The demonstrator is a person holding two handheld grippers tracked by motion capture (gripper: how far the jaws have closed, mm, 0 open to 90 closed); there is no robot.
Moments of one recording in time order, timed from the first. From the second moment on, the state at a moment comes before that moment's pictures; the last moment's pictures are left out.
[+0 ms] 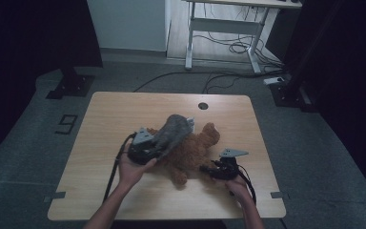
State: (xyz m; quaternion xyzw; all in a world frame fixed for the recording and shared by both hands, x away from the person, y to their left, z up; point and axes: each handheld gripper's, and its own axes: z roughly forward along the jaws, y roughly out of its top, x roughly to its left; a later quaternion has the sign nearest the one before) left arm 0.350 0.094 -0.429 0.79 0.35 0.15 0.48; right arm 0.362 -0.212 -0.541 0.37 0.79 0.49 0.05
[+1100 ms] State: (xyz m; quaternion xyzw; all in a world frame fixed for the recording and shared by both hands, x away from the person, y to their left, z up) left arm 0.362 0.125 -0.450 0.78 0.39 0.14 0.47; right arm 0.362 -0.219 -0.542 0.36 0.79 0.49 0.06
